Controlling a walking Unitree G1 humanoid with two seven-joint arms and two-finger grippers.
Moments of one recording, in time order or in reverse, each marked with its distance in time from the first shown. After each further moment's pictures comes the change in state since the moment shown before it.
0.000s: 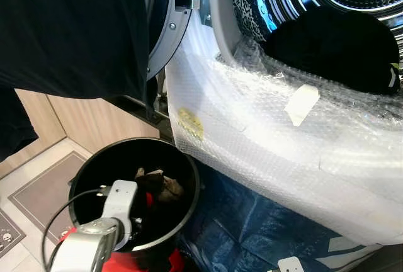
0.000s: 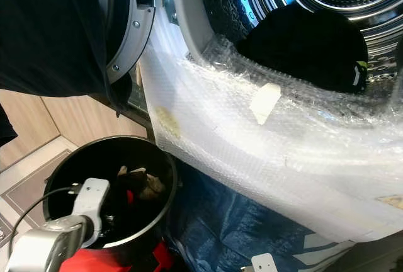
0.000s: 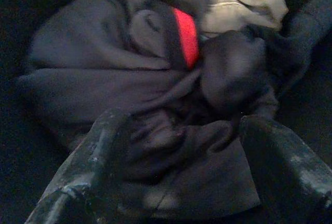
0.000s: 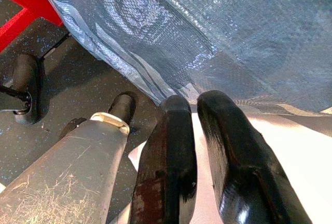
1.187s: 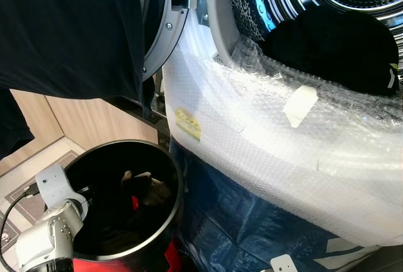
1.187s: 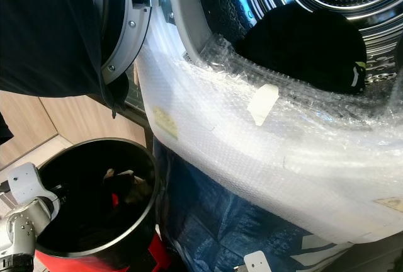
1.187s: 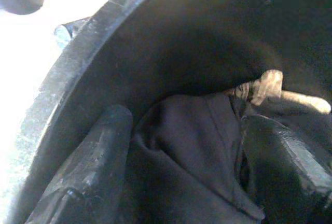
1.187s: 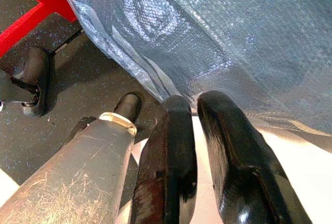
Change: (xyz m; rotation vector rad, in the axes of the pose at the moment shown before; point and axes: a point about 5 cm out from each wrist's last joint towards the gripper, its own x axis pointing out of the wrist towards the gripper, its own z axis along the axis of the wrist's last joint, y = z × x) left arm 0.011 0.091 0.015 -0.571 -0.221 0.417; right arm 0.001 0.009 0.007 -0.055 -0.009 0.058
